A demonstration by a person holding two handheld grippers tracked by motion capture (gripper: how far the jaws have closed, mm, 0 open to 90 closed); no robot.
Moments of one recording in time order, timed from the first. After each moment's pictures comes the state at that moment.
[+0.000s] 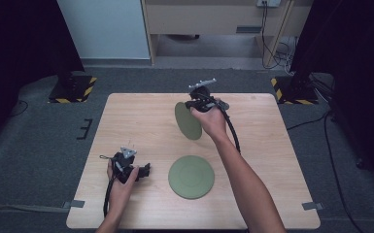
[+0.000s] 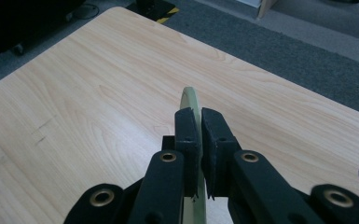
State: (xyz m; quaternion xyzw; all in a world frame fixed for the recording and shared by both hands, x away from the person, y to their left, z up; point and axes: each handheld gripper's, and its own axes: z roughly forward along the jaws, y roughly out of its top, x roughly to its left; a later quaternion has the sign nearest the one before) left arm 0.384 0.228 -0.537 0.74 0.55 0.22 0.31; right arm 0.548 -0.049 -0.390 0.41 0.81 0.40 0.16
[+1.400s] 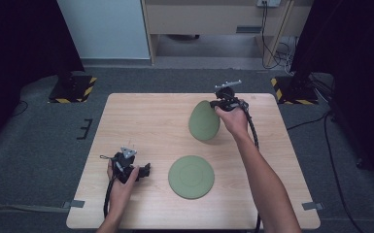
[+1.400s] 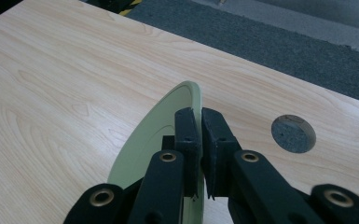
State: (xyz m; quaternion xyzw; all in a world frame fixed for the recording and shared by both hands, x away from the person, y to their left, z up) left arm 0.384 0.227 -0.537 0.75 0.55 0.23 0.30; right arm 0.576 -0.131 -0.419 0.46 0.79 0.37 0.18
